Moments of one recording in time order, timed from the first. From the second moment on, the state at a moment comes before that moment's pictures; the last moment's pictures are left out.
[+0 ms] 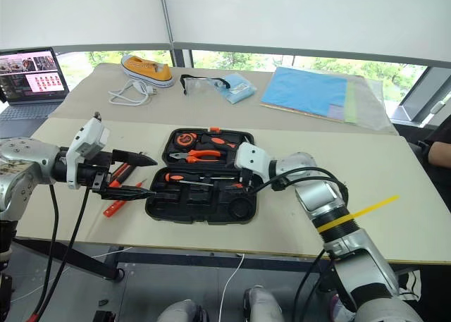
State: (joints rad) left arm -0.58 0.97 0.02 -0.06 -0.52 0.61 -1.41; right arm -0.77 -0.43 0.34 0.21 0.06 0.22 1.03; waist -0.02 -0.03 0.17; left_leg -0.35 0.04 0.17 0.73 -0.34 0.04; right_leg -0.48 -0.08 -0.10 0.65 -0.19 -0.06
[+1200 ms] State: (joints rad) left arm 0.17 0.90 0.55 -0.30 -0.50 0.66 -1.05; right arm -0.64 -0.57 0.10 -0.36 0.53 0.87 1.08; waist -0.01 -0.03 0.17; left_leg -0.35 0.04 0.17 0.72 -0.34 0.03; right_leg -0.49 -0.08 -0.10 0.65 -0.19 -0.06
